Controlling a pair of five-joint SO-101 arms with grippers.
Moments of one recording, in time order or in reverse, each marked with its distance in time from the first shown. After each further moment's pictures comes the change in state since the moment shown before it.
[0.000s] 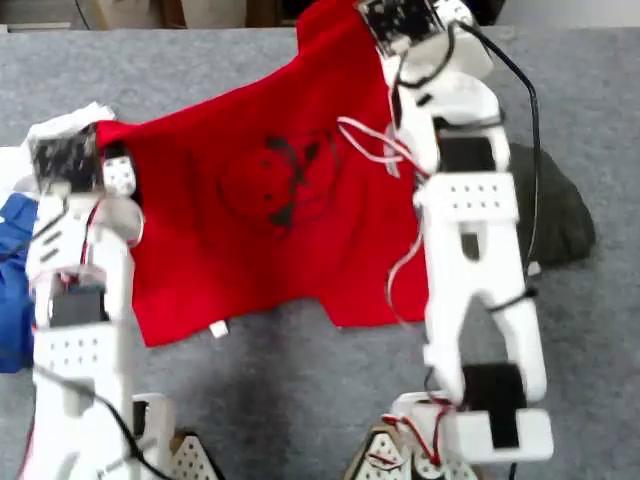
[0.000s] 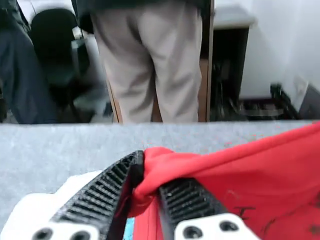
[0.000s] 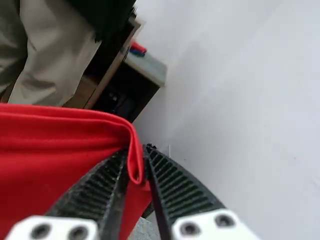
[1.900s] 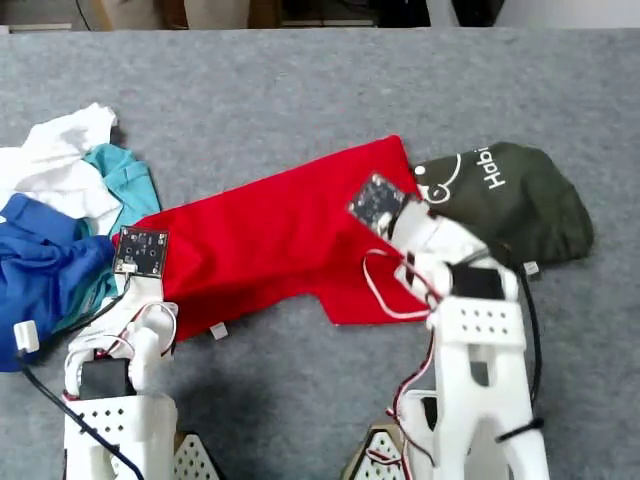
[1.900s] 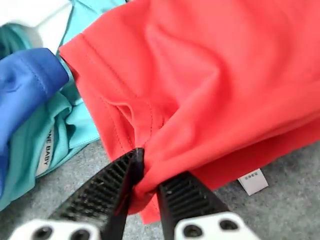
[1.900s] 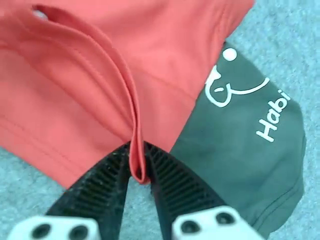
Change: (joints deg) left arm 1.5 -33.3 30.6 46.9 -6.7; right arm 7.3 -37.6 56.3 38.5 20.2
